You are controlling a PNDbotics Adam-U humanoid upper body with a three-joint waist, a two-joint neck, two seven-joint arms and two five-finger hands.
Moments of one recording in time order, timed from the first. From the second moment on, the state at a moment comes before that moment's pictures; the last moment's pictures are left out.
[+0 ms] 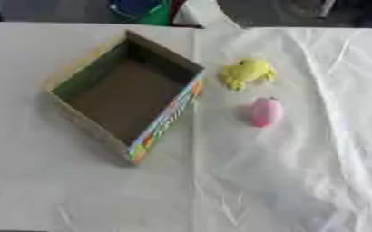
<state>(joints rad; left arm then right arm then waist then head) -0.16 0.33 0.10 -1.98 -0.05 -0.31 0.58 -0.45 -0.40 -0.18 -1.99 0.14 -0.12 -0.28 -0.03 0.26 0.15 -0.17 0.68</state>
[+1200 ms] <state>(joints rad) -0.16 0.33 0.10 -1.98 -0.05 -0.31 0.57 -0.65 -0.63 -0.06 -1.78 0.37 -0.03 -0.11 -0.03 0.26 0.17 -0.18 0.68</state>
